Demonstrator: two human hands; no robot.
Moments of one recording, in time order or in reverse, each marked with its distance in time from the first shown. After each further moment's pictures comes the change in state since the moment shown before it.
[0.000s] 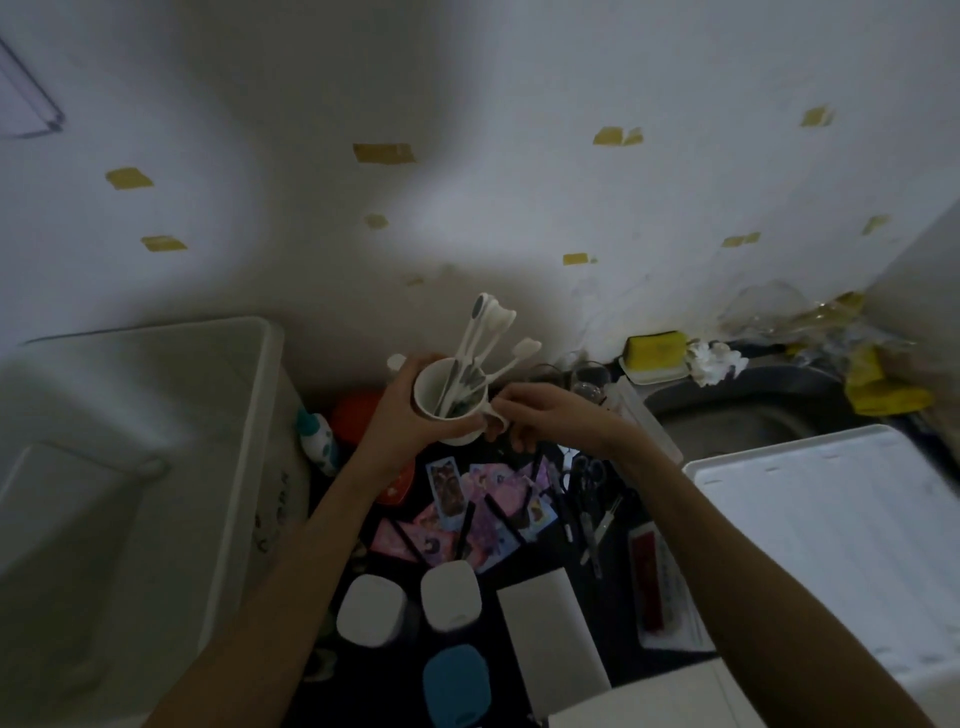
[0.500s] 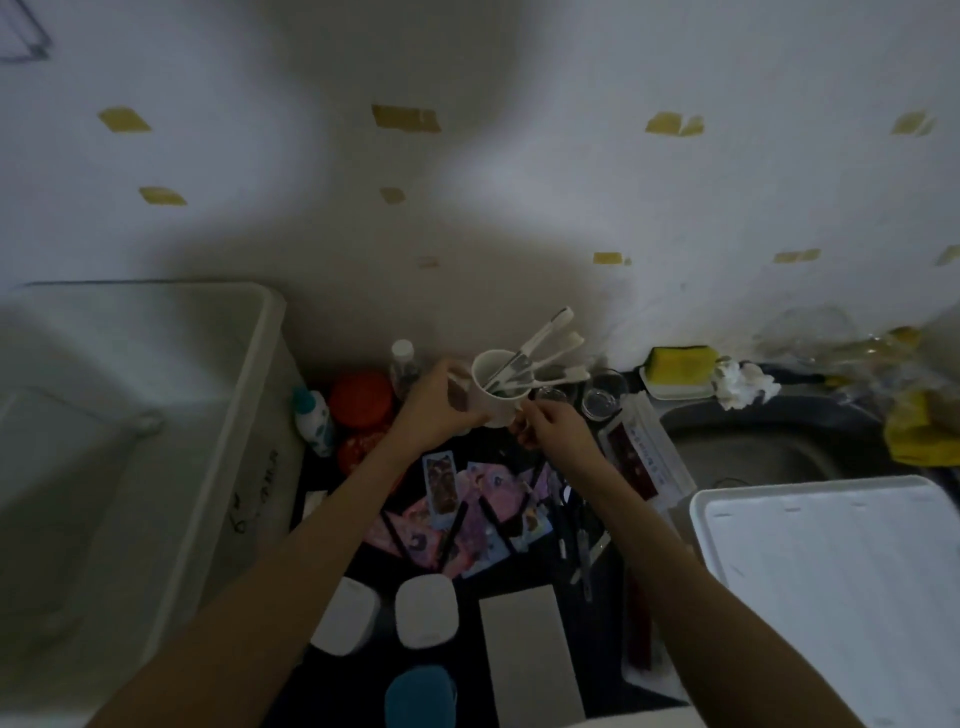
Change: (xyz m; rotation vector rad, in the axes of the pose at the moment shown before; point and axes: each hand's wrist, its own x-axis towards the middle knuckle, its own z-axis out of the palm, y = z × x) left_hand 0.047 -0.043 0.027 0.306 -0.030 -0.220; right_hand 0.044 0.072 0.012 0.039 0.480 0.215
